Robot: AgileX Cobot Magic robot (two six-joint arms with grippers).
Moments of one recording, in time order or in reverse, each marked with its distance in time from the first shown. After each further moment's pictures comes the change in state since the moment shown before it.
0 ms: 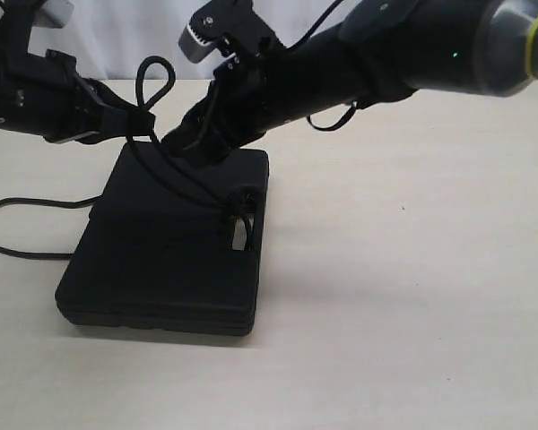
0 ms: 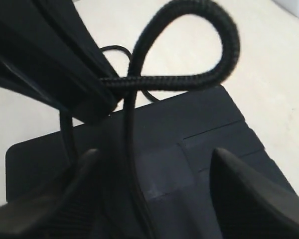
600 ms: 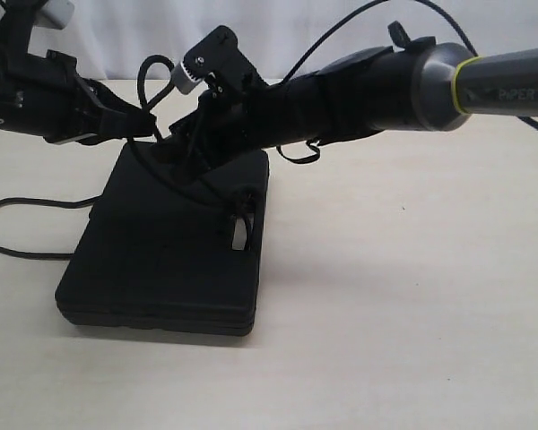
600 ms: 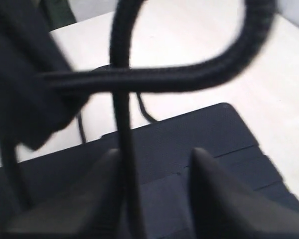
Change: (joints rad) left arm 0.000 0.000 0.000 -0.002 0.011 0.015; right arm 0.000 0.134 0.000 0.430 -0.019 -0.421
